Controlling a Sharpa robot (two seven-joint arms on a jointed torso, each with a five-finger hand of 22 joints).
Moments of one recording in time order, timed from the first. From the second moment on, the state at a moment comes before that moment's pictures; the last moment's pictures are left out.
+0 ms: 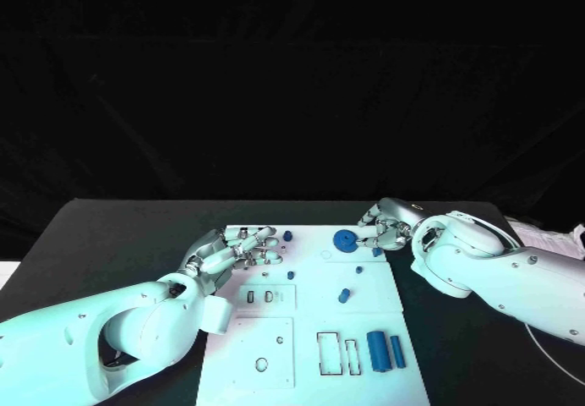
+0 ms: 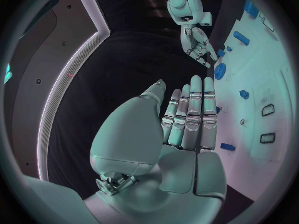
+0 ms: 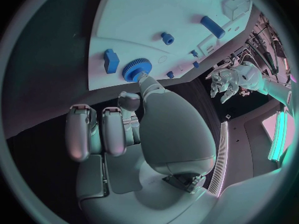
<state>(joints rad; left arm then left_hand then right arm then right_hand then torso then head) 1.14 -0.97 0.00 1.81 0.06 -0.39 0.43 1.42 -0.03 0.16 0.17 0.15 0.98 0.21 0.12 0.07 1.10 0.15 0.10 0.07 1.19 0.09 0.20 0.20 0.18 0.96 0.21 0.34 0.14 1.24 -0.81 0.06 1.47 -1.45 -0.28 -0.33 1.37 -0.14 0.13 0.22 0.24 0.95 0.14 0.08 0.07 1.34 0.05 0.99 1.00 1.46 -0.03 1.42 1.22 0.07 1.39 0.09 1.46 1.31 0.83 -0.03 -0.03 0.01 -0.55</state>
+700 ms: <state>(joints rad) 1.14 -0.97 0.00 1.81 0.06 -0.39 0.43 1.42 -0.03 0.16 0.17 0.15 0.98 0.21 0.12 0.07 1.10 0.15 0.10 0.07 1.19 0.09 0.20 0.20 0.18 0.96 0.21 0.34 0.14 1.23 -0.73 0.06 1.41 -1.49 -0.26 -0.34 1.38 -0.13 0.11 0.23 0.24 0.96 0.14 0.10 0.07 1.38 0.05 1.14 1.17 1.47 -0.03 1.45 1.29 0.07 1.41 0.09 1.47 1.31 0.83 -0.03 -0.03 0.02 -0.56</state>
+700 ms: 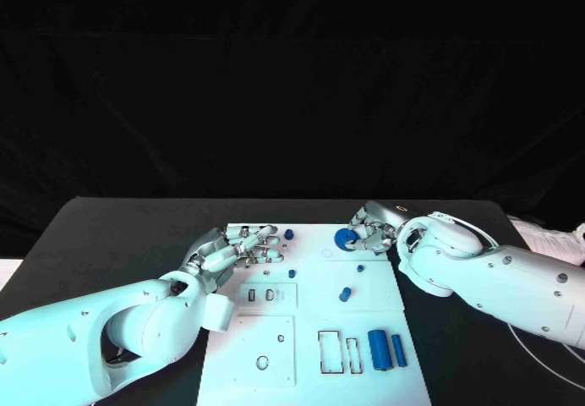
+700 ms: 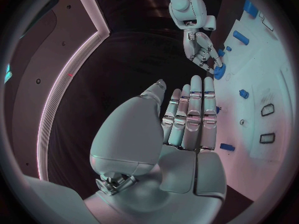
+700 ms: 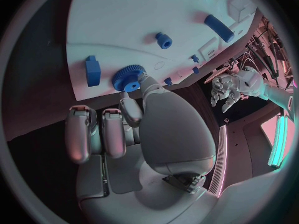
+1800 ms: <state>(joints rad) 1.14 -0.97 0.00 1.81 0.06 -0.39 0.43 1.42 -0.04 0.16 0.17 0.15 0.98 0.21 0.11 0.07 1.10 0.15 0.10 0.07 1.19 0.09 0.20 0.21 0.18 0.96 0.21 0.34 0.13 1.22 -0.71 0.06 1.42 -1.63 -0.30 -0.35 1.44 -0.10 0.17 0.20 0.19 1.06 0.12 0.16 0.10 1.44 0.02 1.28 1.31 1.47 -0.04 1.47 1.31 0.05 1.44 0.07 1.49 1.31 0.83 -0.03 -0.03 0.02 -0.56</state>
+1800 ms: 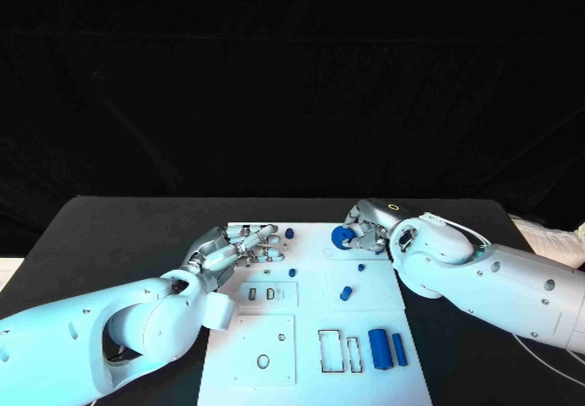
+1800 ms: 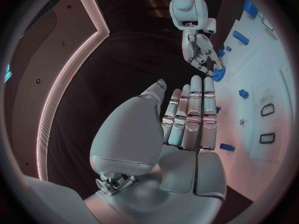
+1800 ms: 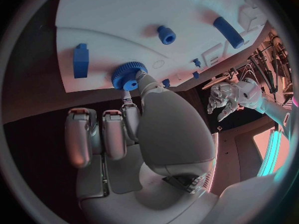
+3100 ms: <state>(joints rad) 1.14 -0.97 0.00 1.79 0.10 -0.38 0.43 1.42 -0.04 0.16 0.17 0.15 0.98 0.21 0.11 0.07 1.10 0.15 0.10 0.07 1.19 0.09 0.20 0.21 0.18 0.96 0.21 0.34 0.13 1.22 -0.53 0.03 1.46 -1.75 -0.35 -0.37 1.42 -0.08 0.19 0.20 0.19 1.06 0.12 0.16 0.10 1.44 0.02 1.29 1.31 1.47 -0.04 1.48 1.31 0.05 1.45 0.07 1.50 1.31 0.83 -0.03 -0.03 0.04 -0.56</state>
